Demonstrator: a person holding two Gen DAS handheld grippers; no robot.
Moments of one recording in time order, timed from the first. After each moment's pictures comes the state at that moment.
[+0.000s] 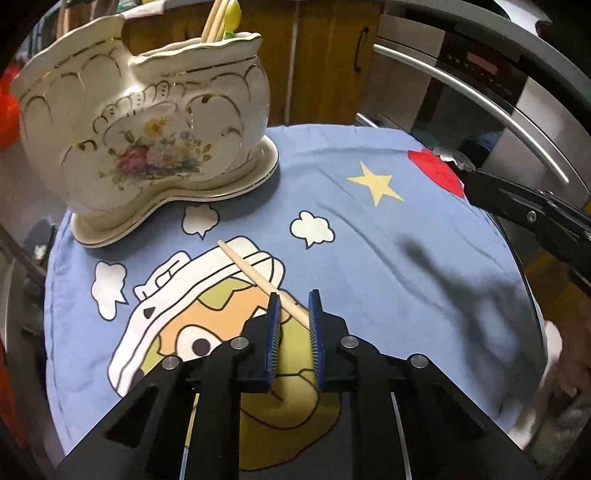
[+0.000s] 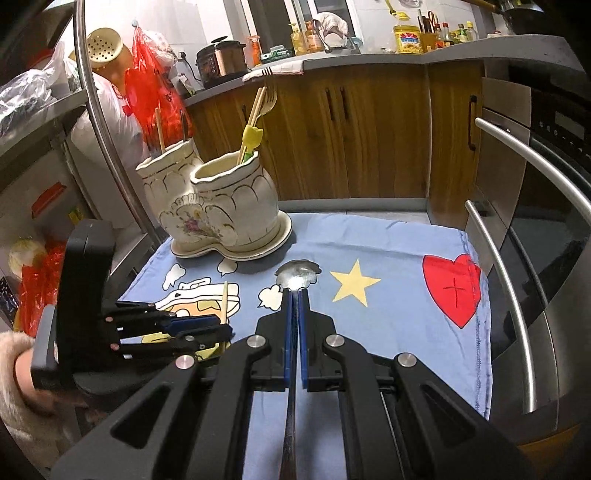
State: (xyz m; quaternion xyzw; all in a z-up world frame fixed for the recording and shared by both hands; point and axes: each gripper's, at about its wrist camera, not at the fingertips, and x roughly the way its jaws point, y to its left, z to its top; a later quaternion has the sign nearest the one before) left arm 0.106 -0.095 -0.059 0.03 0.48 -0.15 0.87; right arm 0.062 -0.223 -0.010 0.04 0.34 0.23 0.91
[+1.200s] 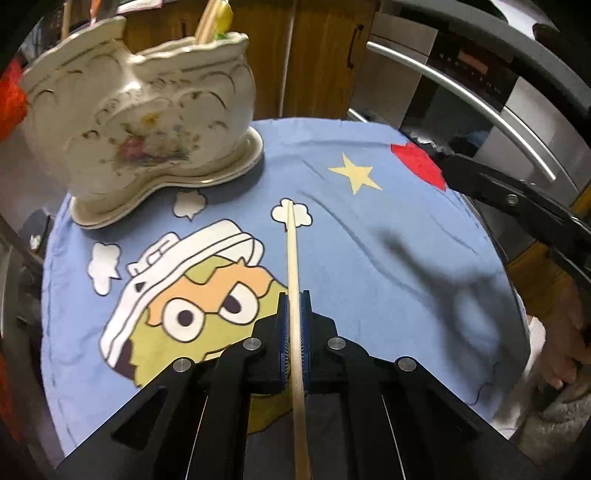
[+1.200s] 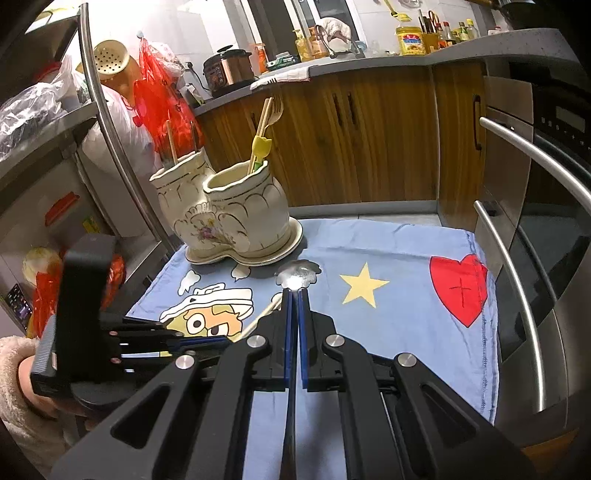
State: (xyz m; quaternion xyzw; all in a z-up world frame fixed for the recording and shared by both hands) left arm 0.092 -0.103 -0.051 0.01 0.48 -0.15 0.86; right arm 0.057 -0.228 -0.006 0.06 0.33 0.25 0.91
